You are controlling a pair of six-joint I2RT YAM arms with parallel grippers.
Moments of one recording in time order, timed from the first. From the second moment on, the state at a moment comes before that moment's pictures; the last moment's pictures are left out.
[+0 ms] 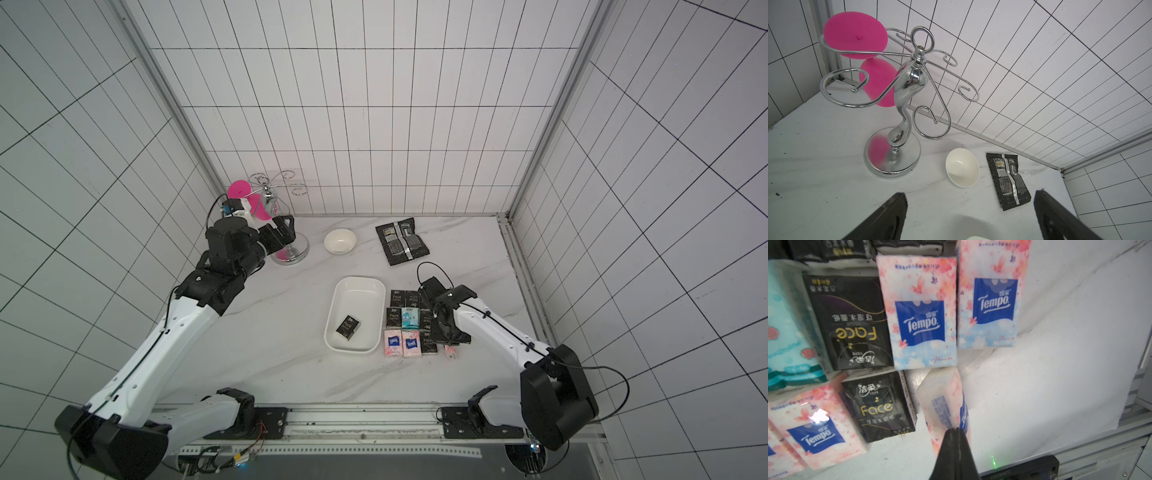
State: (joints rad) left arm -0.28 1.15 1.19 -0.35 -0.15 -0.59; right arm 0.62 1.31 0.86 -1.10 0.23 0.64
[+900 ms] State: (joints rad) left arm -0.28 1.14 1.19 -0.35 -0.15 -0.59; right arm 0.72 1.38 0.86 -1.06 0.24 0.67
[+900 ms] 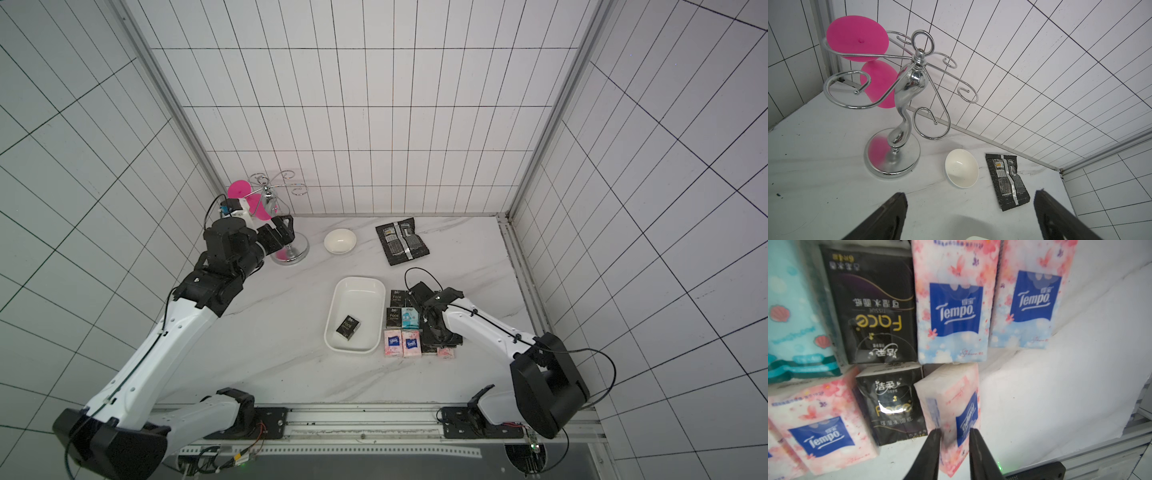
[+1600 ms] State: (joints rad) left arm -0.28 1.14 1.19 -0.36 -0.15 -0.59; right arm 0.72 1.38 0.84 -1.02 0.22 0.67
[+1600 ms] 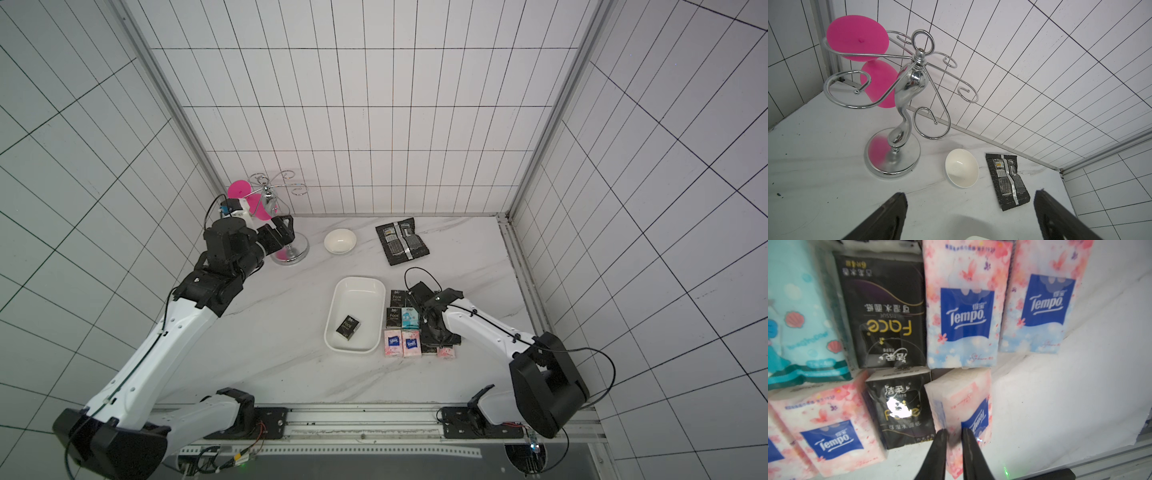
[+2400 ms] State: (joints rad) left arm -0.28 1.14 1.19 -0.36 -0.15 -0.59; right arm 0.65 1.27 0.84 -1.04 0.22 0.67
